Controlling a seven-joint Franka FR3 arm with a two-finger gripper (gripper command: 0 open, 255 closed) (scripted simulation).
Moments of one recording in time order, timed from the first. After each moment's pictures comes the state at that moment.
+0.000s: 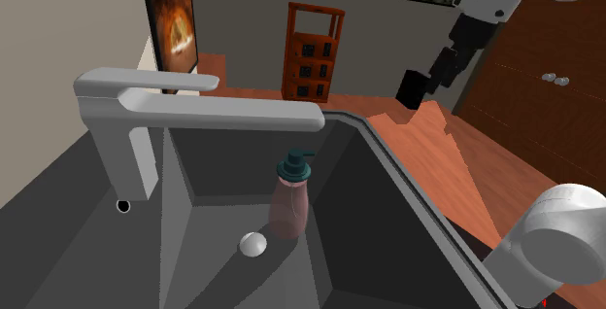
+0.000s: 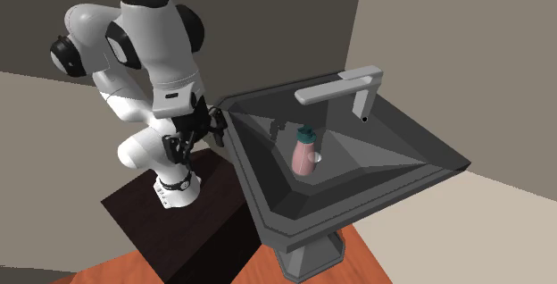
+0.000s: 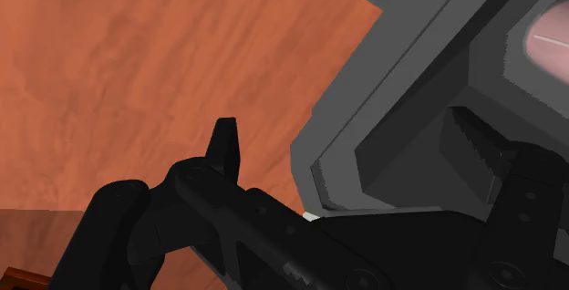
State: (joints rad) arm -0.01 -0.80 -0.01 -2.28 -0.02 1.62 -0.07
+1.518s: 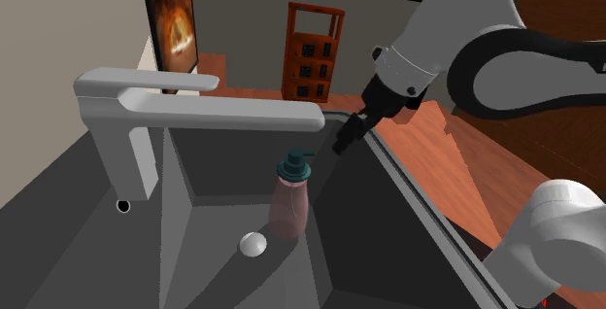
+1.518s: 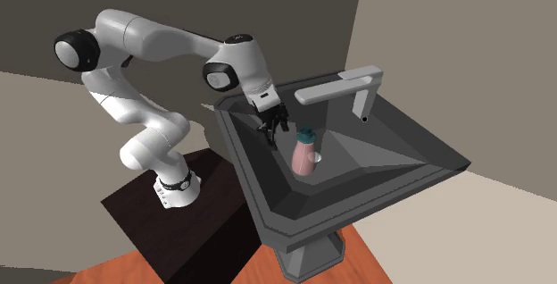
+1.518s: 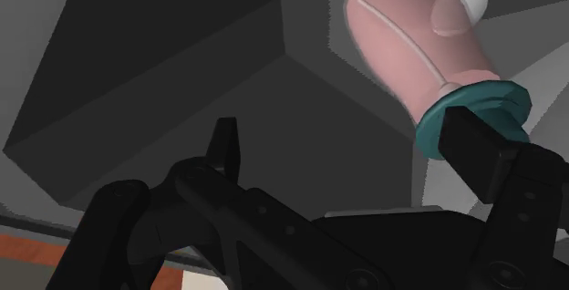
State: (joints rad) arm 0.17 -0.69 0.37 -2.53 0.23 2.20 0.17
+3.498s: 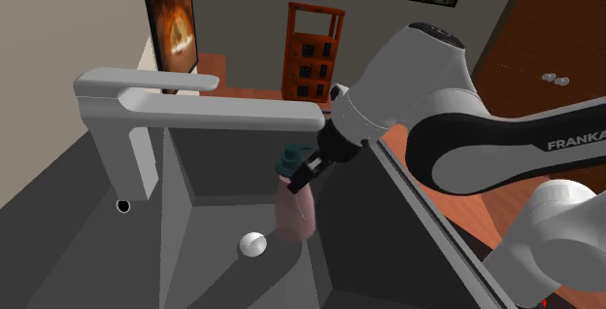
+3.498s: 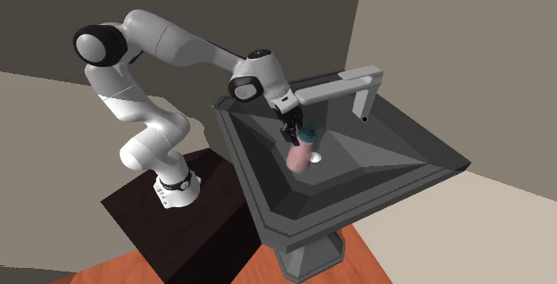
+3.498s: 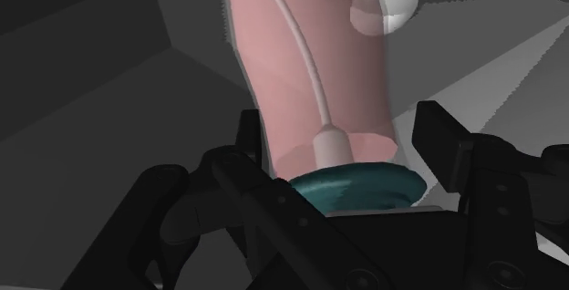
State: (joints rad) arm 0.17 -0.48 0.59 -2.53 0.22 2.53 0.31
